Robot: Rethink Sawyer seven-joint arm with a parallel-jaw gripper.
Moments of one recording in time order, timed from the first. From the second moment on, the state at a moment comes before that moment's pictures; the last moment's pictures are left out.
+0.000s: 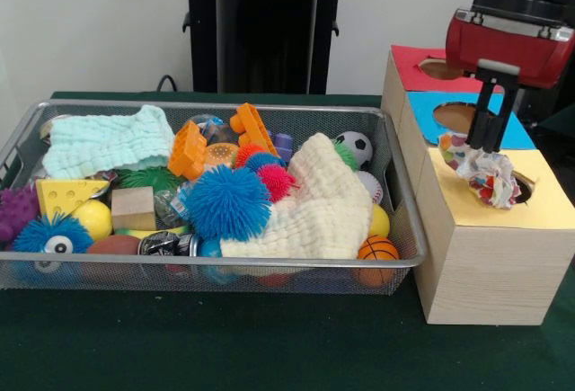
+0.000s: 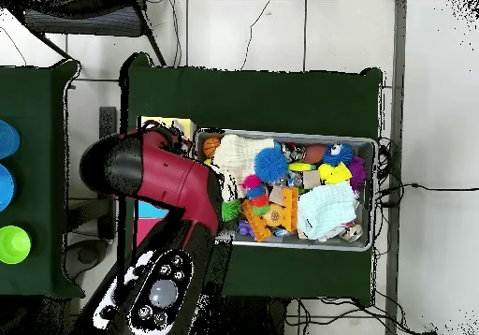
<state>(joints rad) 0.35 -0.45 -0.51 1.43 0.60 0.46 1.93</state>
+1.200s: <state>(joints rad) 0.35 -0.45 -0.51 1.46 0.55 0.46 1.93</state>
